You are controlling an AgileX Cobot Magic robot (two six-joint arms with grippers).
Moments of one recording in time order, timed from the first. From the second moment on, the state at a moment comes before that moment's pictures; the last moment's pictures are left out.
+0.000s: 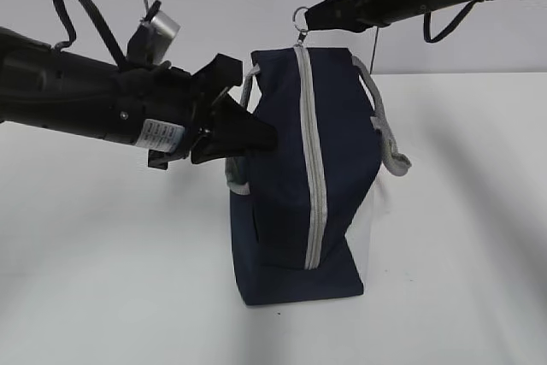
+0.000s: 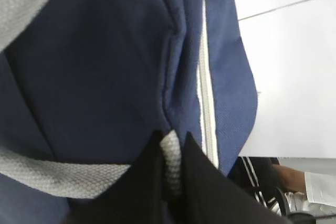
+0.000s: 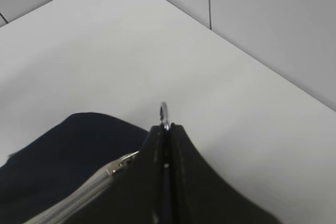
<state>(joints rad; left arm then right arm) -0.43 1.66 -0.97 -1.48 0.75 0.86 0.11 2.00 -1.64 1.18 0.84 -1.47</state>
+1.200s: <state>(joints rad) -0.21 1.59 -0.99 -1.41 0.96 0.85 0.10 2.35 -2.17 0.98 1.12 -1.26</state>
